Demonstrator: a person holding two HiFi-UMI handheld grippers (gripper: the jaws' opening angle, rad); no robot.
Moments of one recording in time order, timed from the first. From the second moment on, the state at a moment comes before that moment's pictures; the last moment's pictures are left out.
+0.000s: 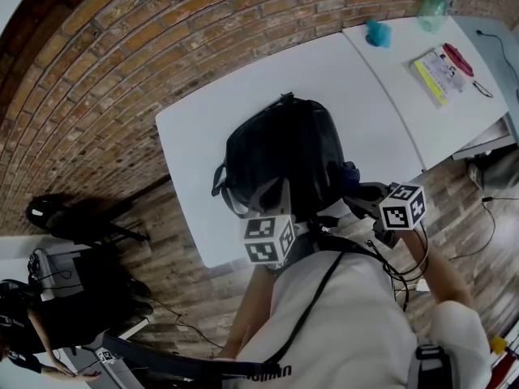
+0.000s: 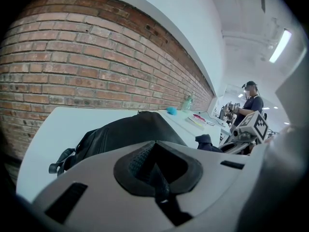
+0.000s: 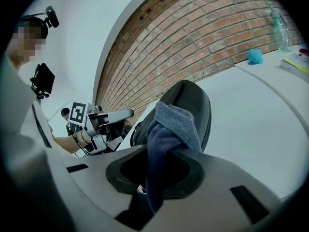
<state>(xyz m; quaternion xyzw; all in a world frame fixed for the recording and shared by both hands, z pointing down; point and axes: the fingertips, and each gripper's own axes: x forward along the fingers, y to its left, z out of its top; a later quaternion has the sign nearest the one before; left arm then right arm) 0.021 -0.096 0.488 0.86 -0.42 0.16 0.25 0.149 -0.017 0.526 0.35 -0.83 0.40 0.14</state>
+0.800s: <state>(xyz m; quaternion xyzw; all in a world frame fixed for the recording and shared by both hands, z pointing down) 0.013 -0.088 0.483 0.86 -0.42 0.16 0.25 0.181 -0.234 0.467 0.46 -0.84 0.24 0.17</state>
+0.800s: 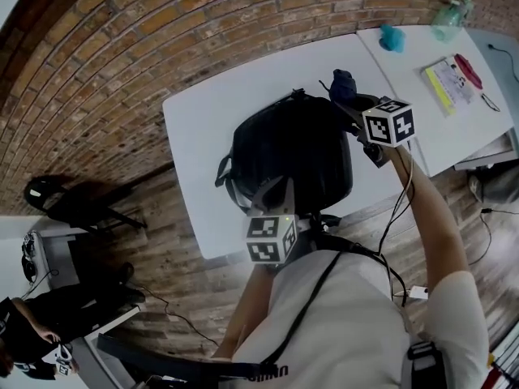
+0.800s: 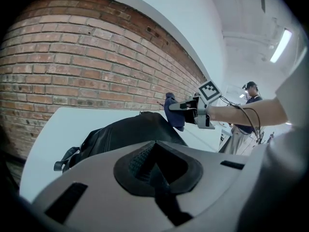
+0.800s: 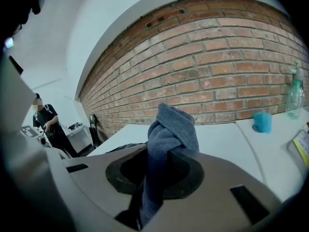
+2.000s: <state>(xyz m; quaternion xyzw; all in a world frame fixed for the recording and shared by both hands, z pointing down) 0.003 -0.091 0.488 0.85 -0.43 0.16 0.26 0.151 -0.244 0.496 0.42 -0.84 0.23 0.25</state>
